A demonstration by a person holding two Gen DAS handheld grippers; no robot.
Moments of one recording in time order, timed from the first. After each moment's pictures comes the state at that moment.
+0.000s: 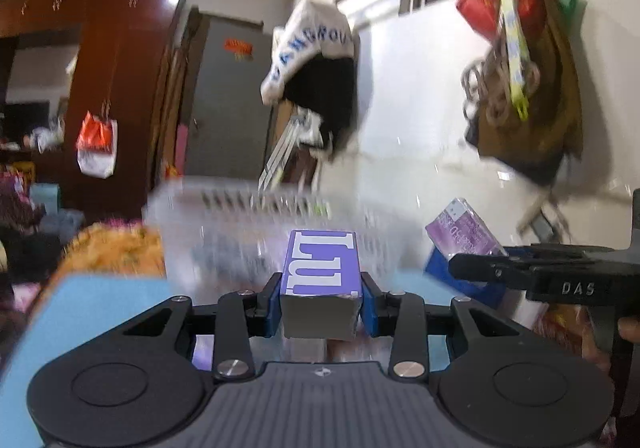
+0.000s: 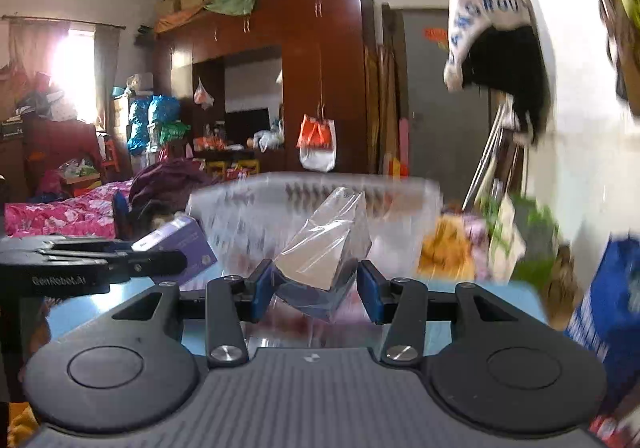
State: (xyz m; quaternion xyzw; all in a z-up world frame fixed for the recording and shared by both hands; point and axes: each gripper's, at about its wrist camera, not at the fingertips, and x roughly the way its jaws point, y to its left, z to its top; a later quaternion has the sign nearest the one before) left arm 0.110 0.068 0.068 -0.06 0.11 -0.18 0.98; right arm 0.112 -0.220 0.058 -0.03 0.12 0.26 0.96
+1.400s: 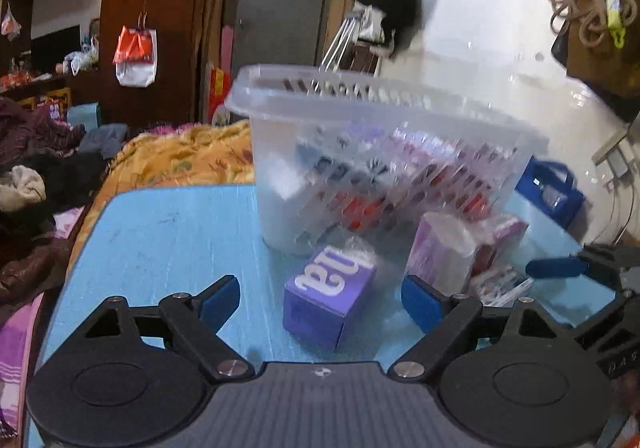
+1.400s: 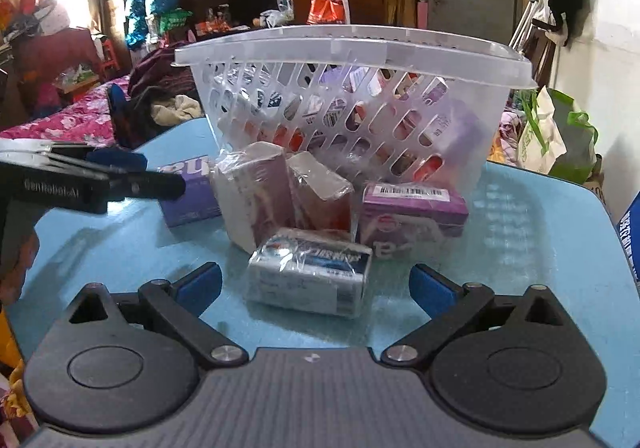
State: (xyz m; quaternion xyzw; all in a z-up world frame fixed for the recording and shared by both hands) left arm 0.177 0.102 0.029 -0.03 0.29 -0.11 0.95; right arm 0.164 -0.164 -0.008 -0.08 0.31 0.26 0.91
